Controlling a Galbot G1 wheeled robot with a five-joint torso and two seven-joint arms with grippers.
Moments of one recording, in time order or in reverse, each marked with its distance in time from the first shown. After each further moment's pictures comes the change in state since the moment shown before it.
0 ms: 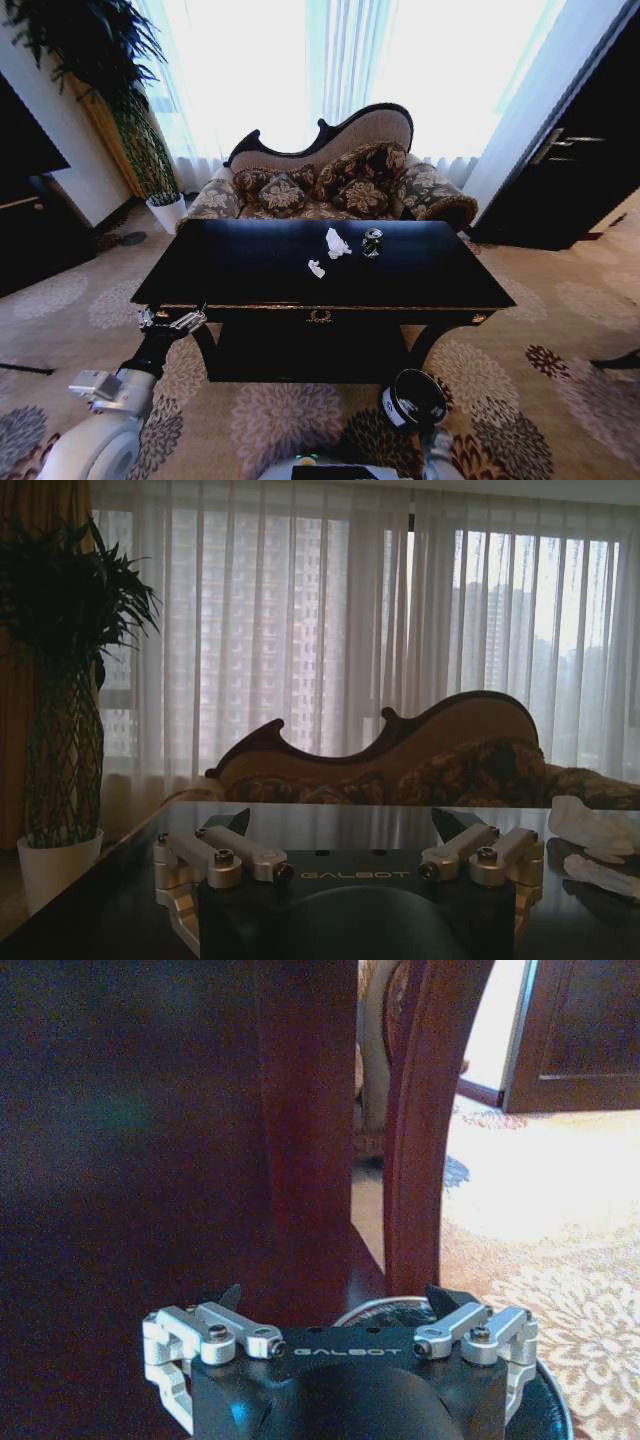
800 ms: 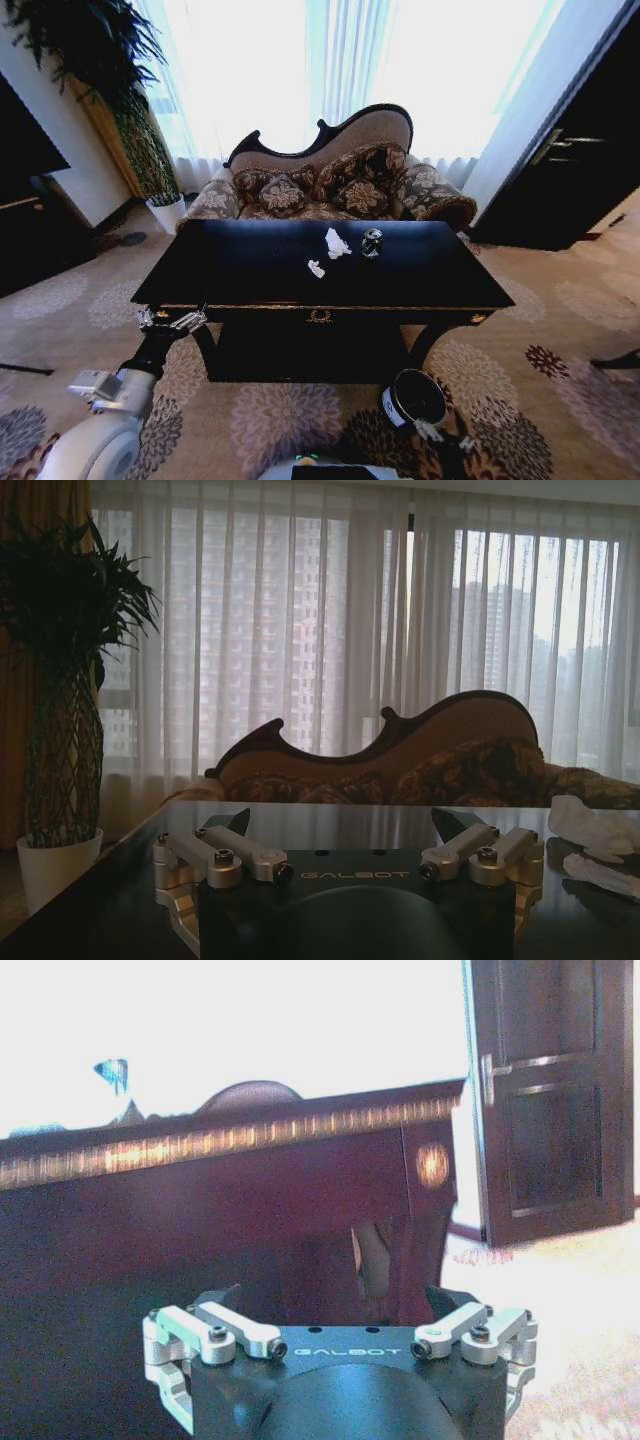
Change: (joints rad) left arm 0.000 0.001 0.000 0.001 0.000 0.001 0.000; right arm -0.516 0.080 0.147 0.801 0.038 0.061 0.058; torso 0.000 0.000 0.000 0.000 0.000
